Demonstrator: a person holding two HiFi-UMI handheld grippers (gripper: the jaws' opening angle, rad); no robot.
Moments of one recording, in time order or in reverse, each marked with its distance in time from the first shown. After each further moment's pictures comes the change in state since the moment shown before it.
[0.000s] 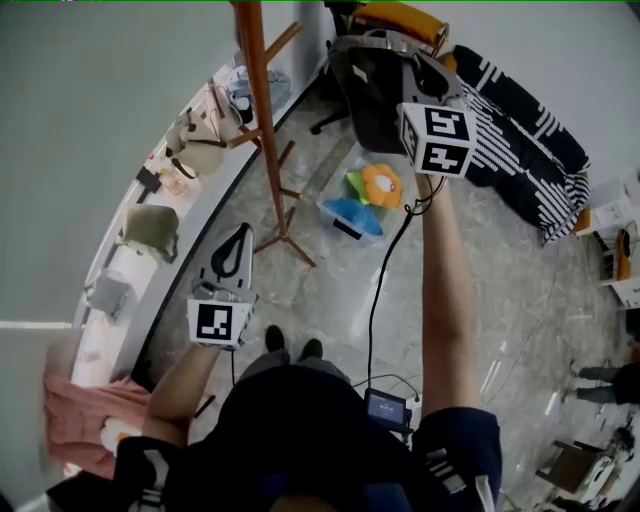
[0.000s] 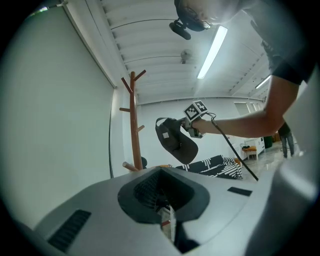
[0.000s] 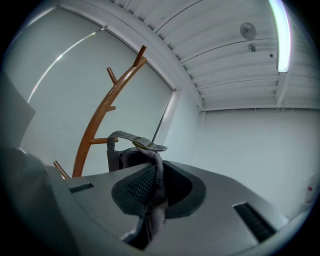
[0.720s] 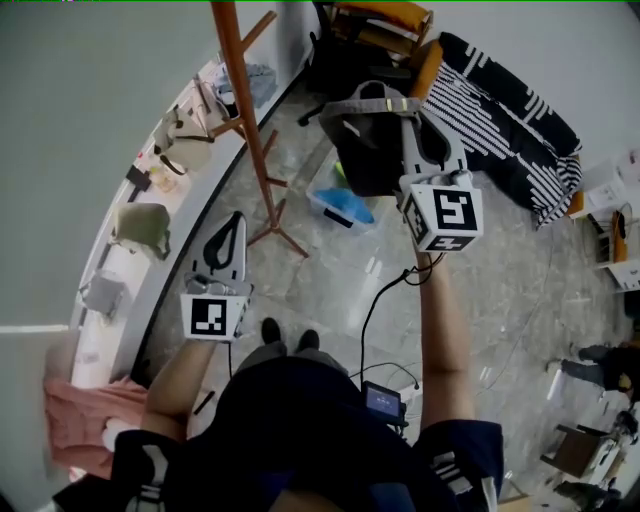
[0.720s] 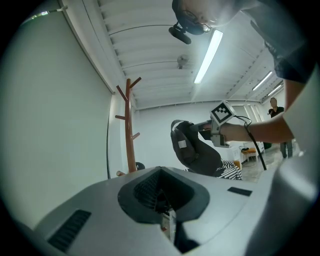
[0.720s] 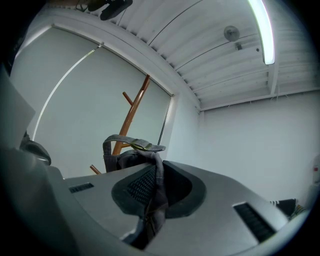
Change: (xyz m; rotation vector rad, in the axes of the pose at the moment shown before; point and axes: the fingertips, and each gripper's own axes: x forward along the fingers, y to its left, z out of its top) left arm -0.001 -0.026 0.019 0.015 -0.048 -0.012; right arm -0.134 0.021 -0.026 0.116 -0.047 0.057
